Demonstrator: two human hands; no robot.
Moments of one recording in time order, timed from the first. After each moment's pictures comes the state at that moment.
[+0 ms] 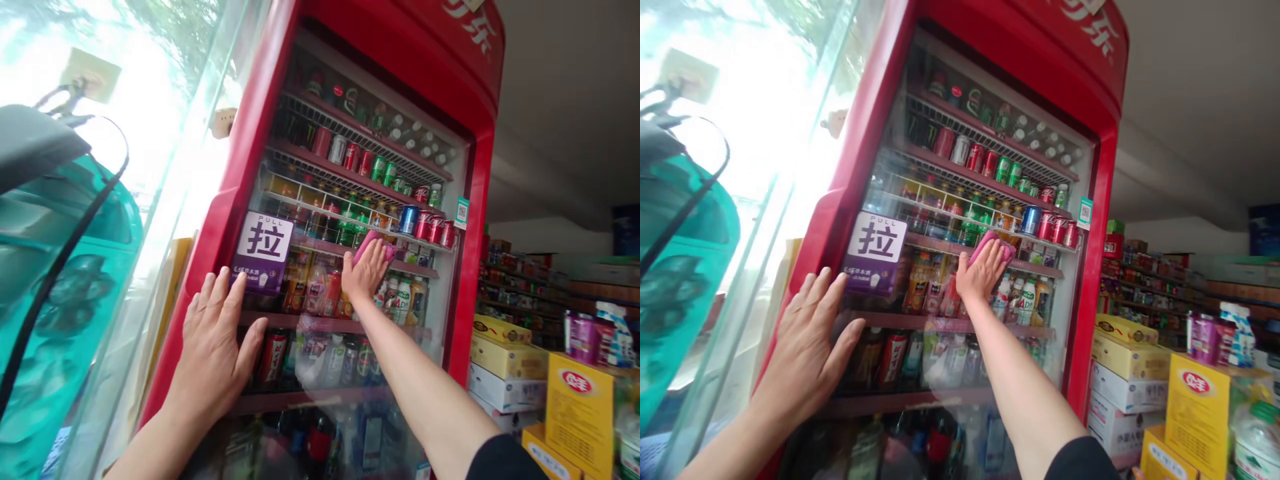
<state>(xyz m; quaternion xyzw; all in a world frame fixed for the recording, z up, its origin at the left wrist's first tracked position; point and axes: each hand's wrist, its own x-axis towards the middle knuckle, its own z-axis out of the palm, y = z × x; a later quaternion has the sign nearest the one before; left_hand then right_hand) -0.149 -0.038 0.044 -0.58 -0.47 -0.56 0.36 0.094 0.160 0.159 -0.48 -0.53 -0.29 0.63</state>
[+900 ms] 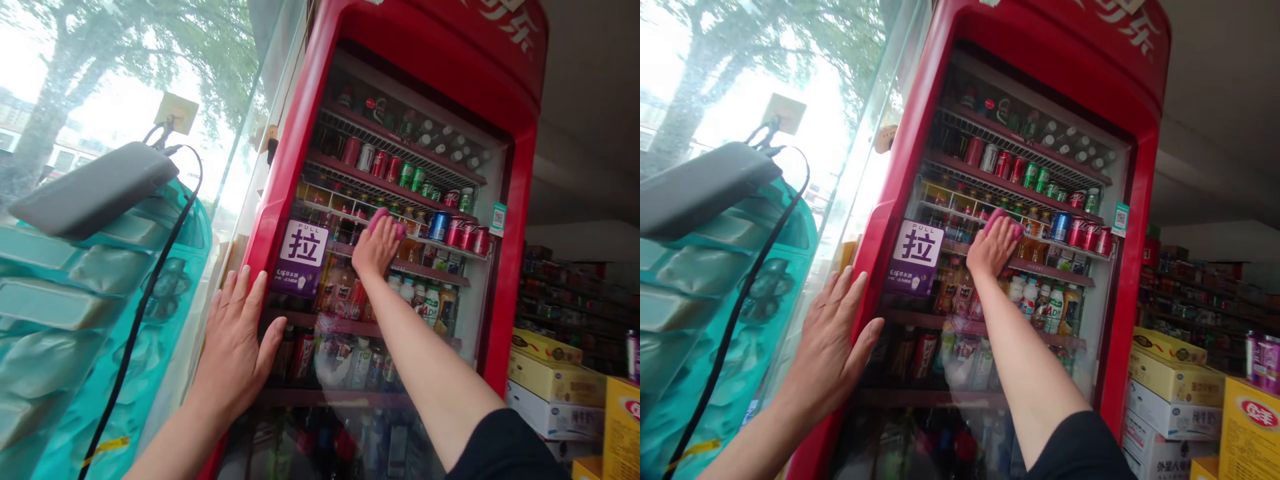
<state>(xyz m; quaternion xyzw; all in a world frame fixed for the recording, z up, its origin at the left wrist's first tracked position) -0.188 -0.071 0.048 -0.57 -0.48 -0.55 0.38 0.019 0.125 0.230 -0.44 -0.56 -0.24 0.66</state>
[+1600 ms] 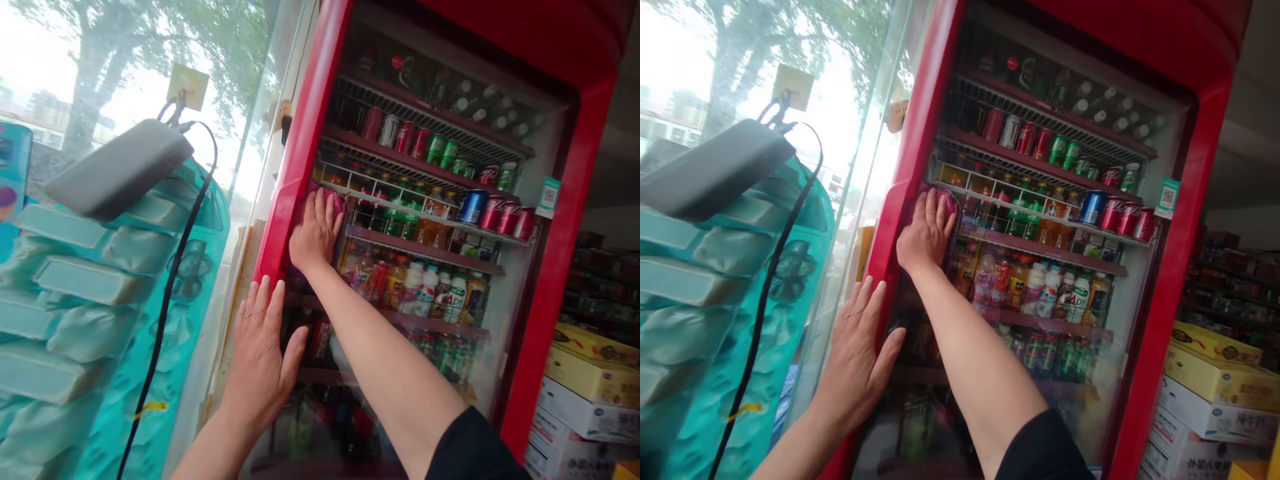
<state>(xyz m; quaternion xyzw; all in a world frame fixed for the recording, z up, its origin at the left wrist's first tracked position) -0.172 -0.073 0.005 -0.58 -0.51 -0.55 0.32 -0.137 0.063 0.186 -0.28 -0.73 -0.20 0.60</state>
